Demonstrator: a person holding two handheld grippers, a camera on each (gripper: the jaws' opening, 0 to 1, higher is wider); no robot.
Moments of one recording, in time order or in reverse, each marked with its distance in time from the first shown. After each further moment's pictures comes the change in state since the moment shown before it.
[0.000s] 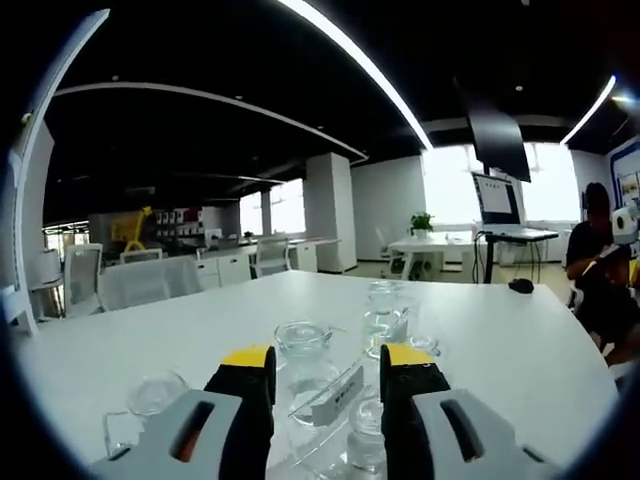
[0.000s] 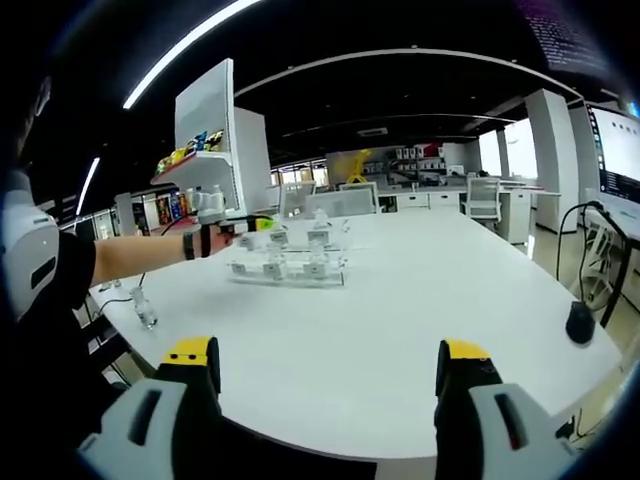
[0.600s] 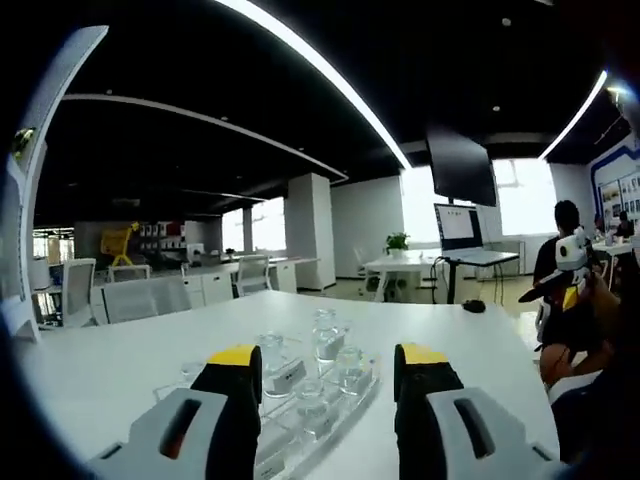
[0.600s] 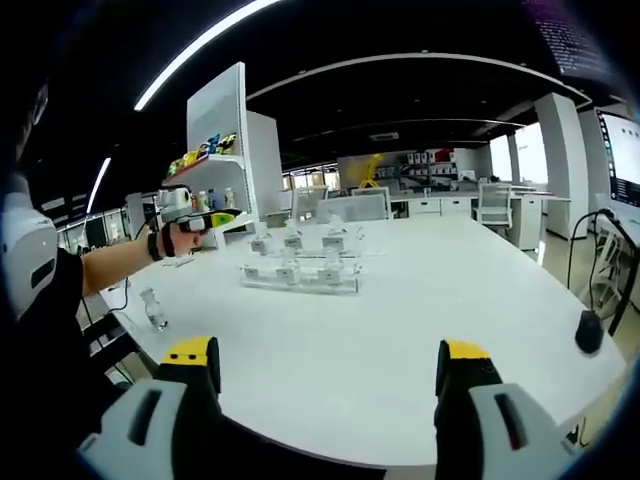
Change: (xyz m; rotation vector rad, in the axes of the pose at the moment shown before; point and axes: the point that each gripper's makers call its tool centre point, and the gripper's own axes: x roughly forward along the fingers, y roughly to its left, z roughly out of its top) left arm -0.124 -0.037 0.058 -0.026 -0.073 -0.085; right arm 0.002 0.015 0.006 -0.020 -0.016 0.051
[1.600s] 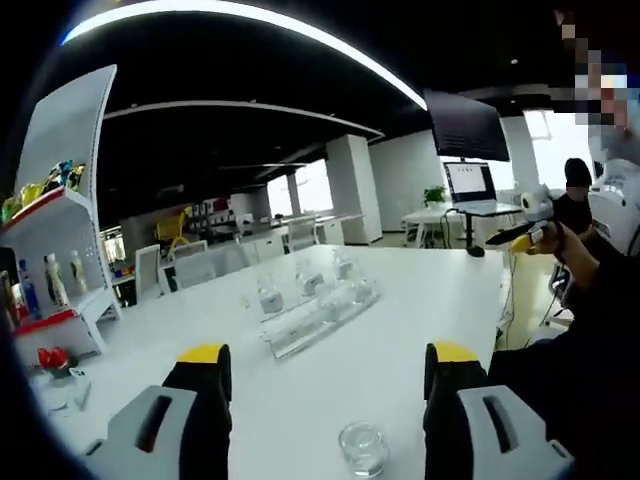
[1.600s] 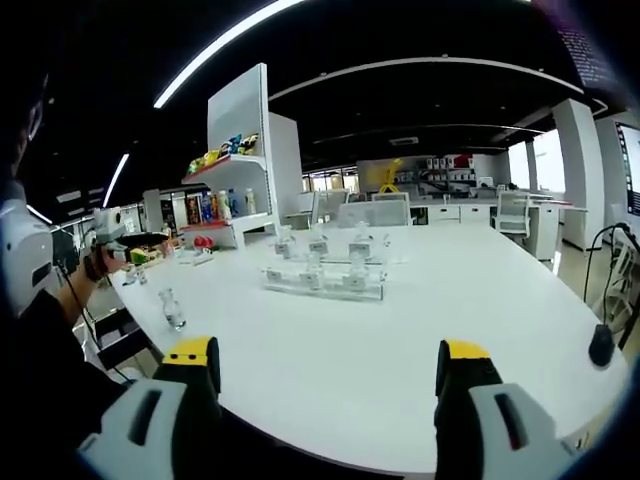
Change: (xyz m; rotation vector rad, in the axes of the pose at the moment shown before) left arm -0.235 -0.067 -0.023 0.109 0.221 0.242; right arm 0.003 0.030 0.010 -0.033 -0.018 0.072
